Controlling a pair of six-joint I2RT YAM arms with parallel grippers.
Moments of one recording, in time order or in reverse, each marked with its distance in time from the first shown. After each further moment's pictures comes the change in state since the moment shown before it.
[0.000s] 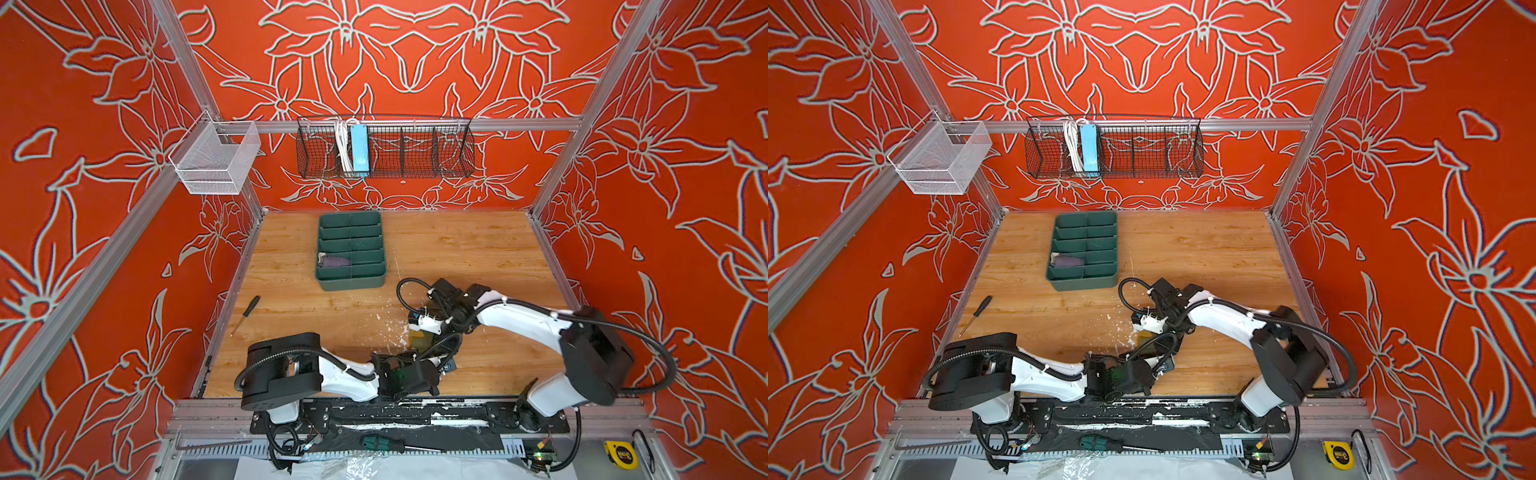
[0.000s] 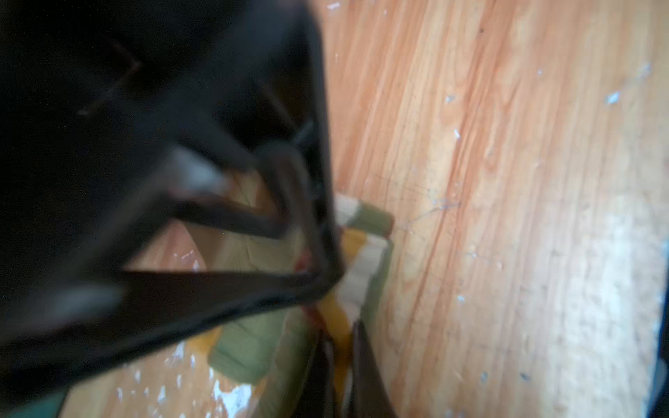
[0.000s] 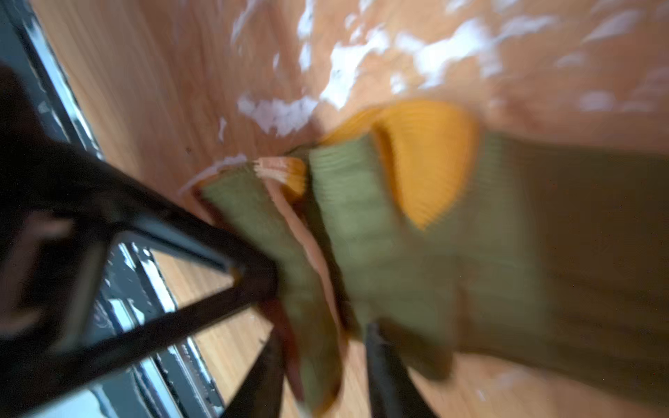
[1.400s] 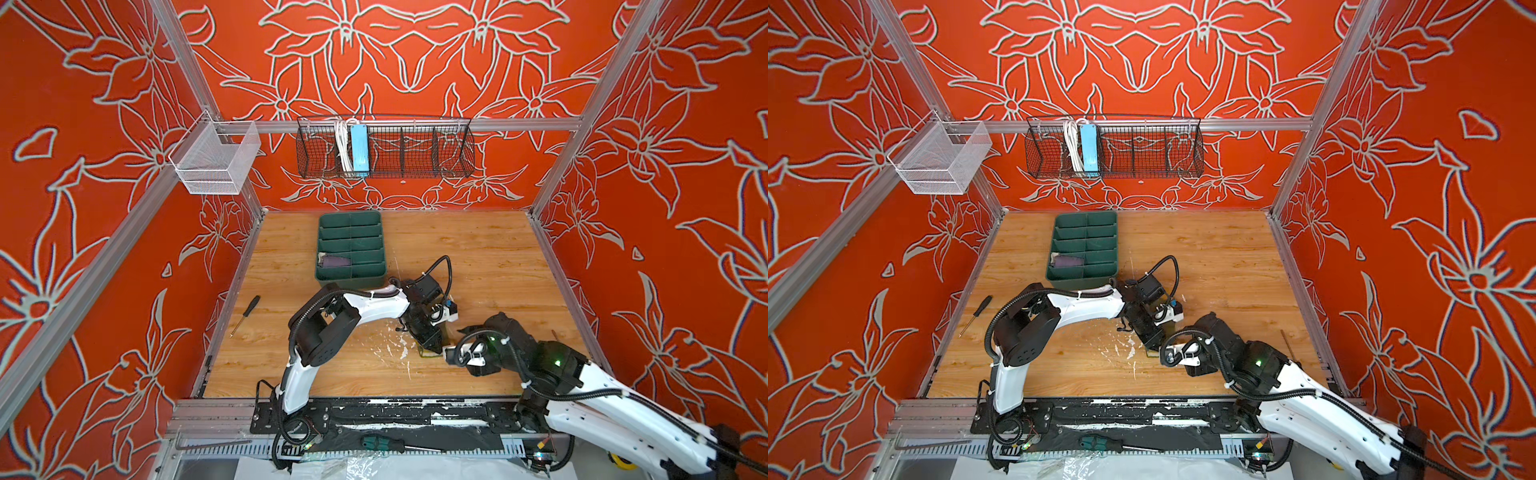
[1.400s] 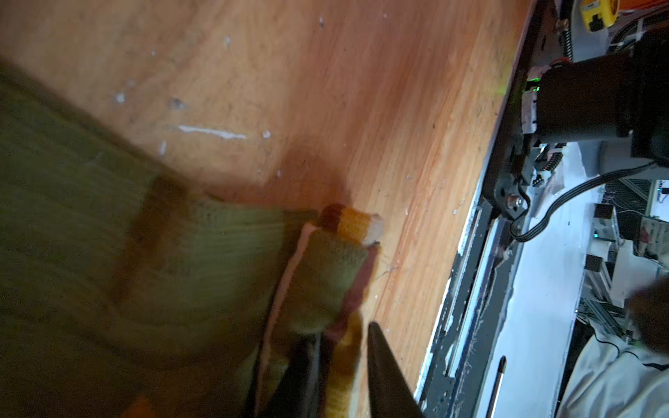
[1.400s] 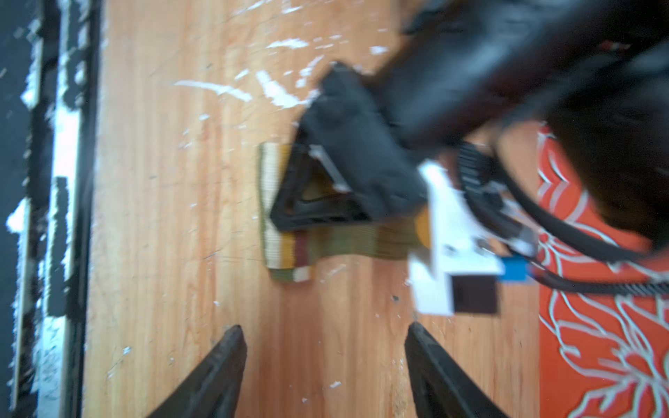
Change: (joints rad) left arm 0.476 0.359 0.669 -0.768 1.105 -0.135; right arm 0.169 -0.760 -0.378 0.101 0.340 -0.496
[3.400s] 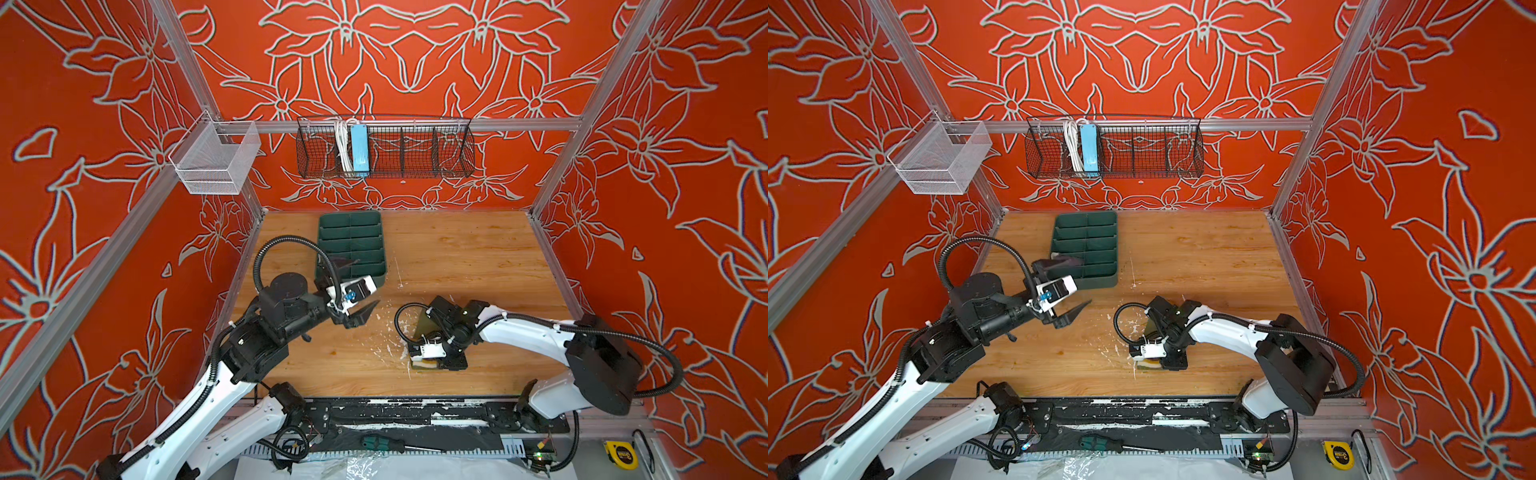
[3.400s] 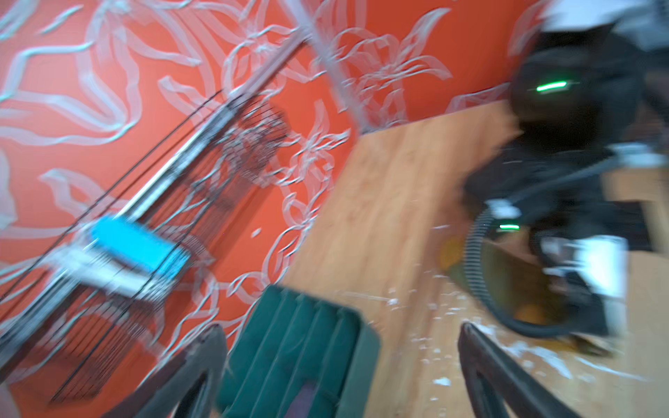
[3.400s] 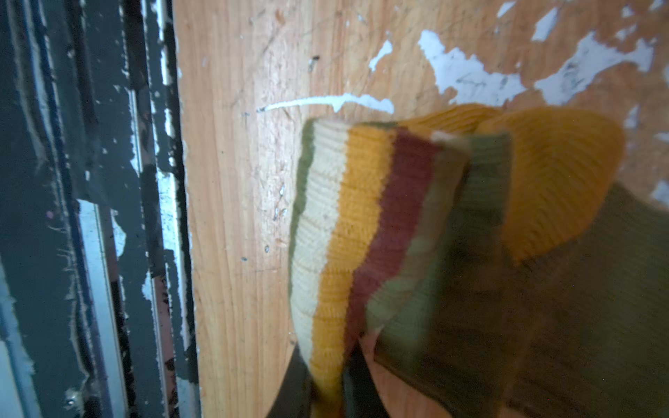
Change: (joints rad) left arm 0.205 -1.280 -0.386 0.132 -0.406 0.687; right arm -0.083 0.820 0.288 -0.101 -0.364 0.135
